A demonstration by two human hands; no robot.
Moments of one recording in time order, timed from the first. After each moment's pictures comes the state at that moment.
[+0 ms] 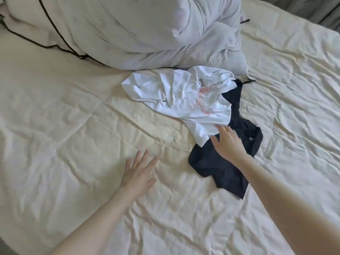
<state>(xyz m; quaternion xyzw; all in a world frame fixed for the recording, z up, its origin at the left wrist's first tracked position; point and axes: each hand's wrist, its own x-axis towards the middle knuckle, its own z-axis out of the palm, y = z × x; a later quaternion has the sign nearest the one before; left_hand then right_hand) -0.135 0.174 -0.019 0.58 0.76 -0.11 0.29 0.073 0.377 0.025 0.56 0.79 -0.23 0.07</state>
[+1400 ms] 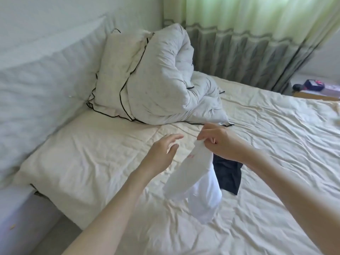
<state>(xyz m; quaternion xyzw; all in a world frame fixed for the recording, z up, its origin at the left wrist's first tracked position) -0.124 0.091 0.348 0.59 0.68 0.35 0.26 0.055 0.196 0.387 0.28 0.92 -0.23 -0.14</state>
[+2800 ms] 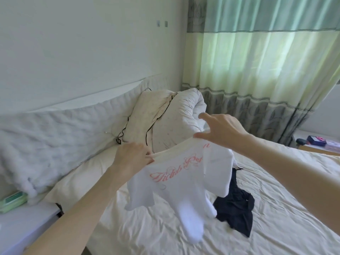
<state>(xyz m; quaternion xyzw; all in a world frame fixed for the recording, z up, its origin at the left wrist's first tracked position) -0.195 -0.043 0.494 0.53 0.83 0.05 -0.14 0.010 0.122 0.549 0.30 0.93 0.11 -0.18</state>
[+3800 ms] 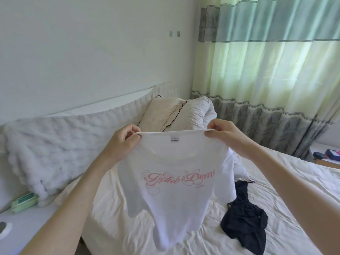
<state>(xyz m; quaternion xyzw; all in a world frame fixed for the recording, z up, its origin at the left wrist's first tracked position) -0.245 -0.063 0.539 0.45 0.70 0.53 0.14 -0.009 0.118 0.566 0.27 0.81 -0.44 -0.27</state>
